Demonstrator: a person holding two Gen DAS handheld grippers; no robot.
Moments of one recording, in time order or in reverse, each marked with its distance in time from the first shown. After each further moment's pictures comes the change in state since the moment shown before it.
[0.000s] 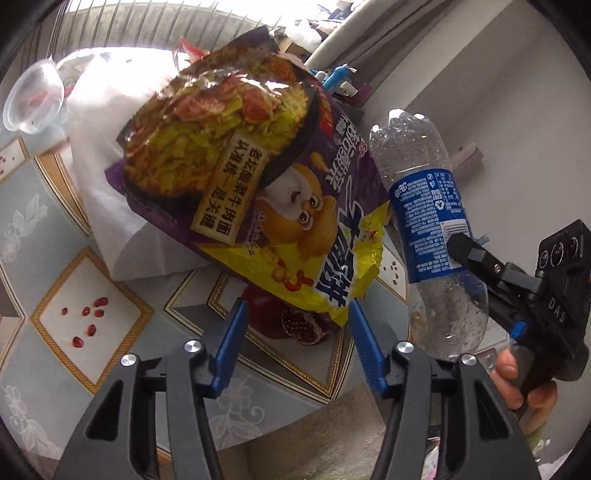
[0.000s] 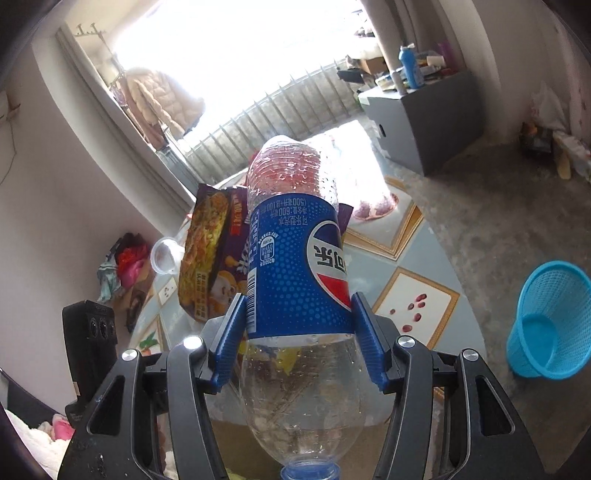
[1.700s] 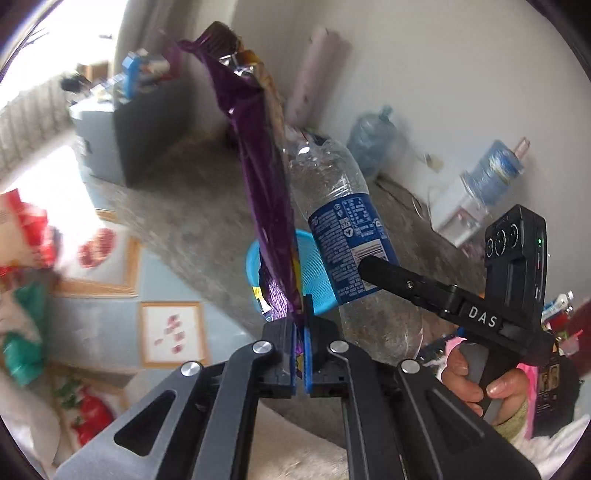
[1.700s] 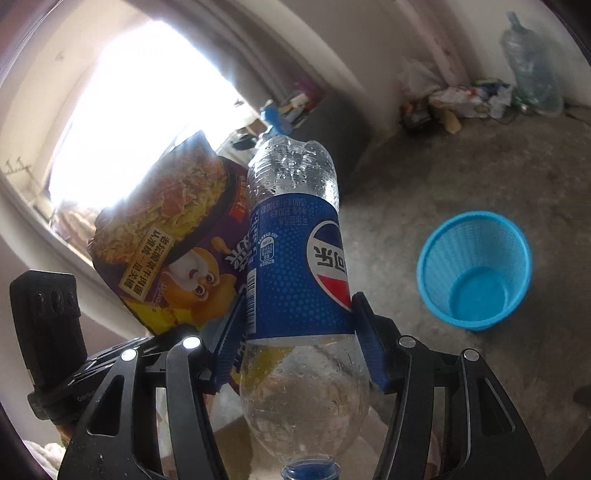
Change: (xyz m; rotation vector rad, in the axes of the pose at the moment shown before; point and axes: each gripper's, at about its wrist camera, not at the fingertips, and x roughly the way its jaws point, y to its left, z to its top) left arm 0.115 -0.224 0.061 0.641 0.306 -0.161; right arm -0.136 -0.143 -0.041 0.460 -0.266 -0.148
